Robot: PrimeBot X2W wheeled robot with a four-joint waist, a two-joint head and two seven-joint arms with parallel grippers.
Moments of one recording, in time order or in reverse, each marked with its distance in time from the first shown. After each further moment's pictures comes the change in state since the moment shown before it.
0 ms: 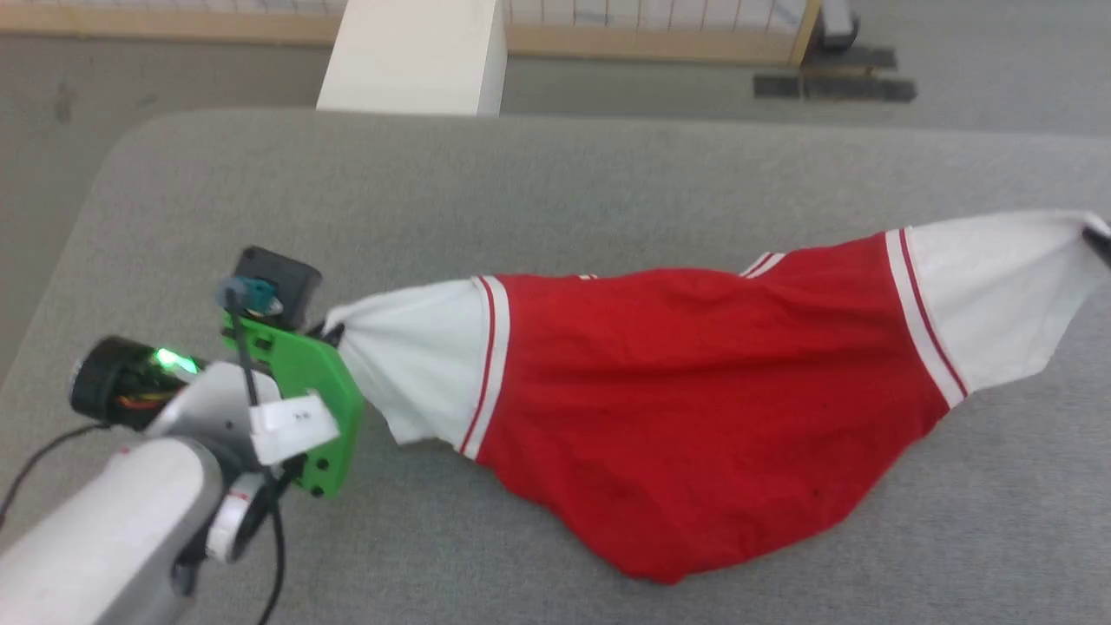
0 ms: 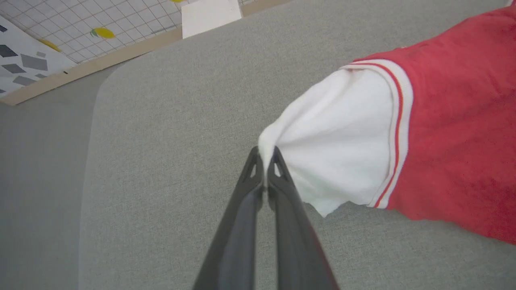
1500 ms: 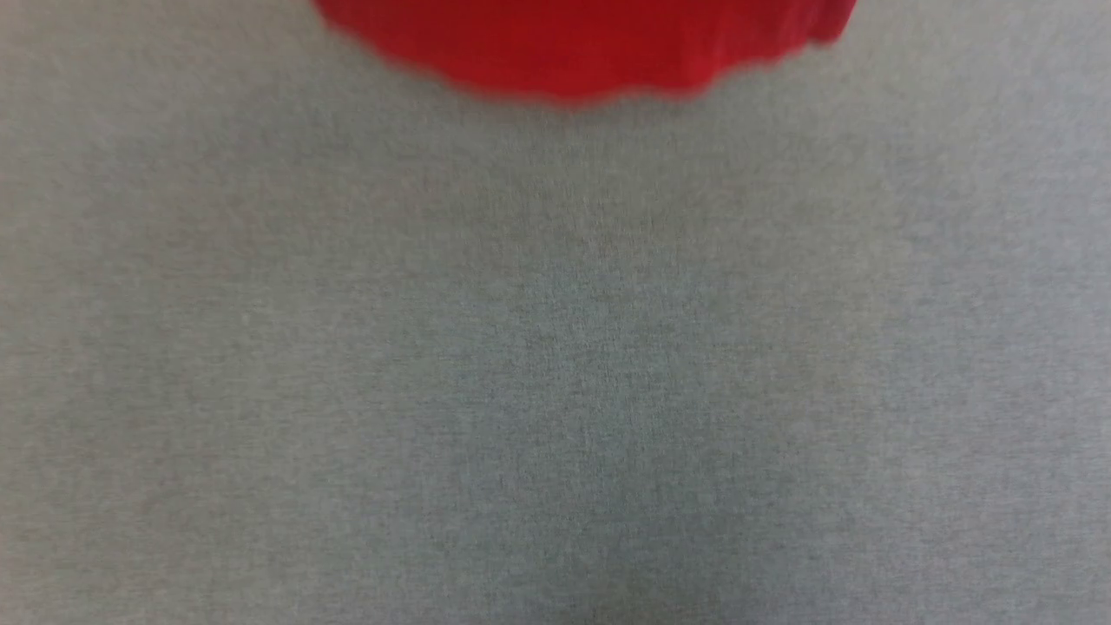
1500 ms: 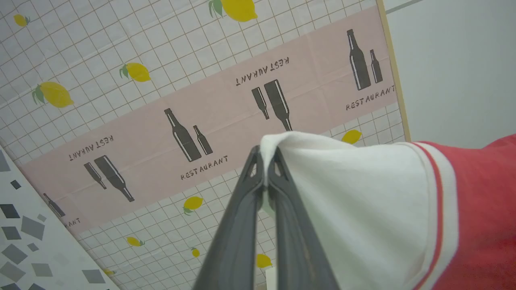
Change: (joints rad) left arm -1.251 -0.098 0.174 0.670 0.142 -0.451 -0.300; right arm -1.353 0.086 0.431 0.443 0.219 0.000 -0.368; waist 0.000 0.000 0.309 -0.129
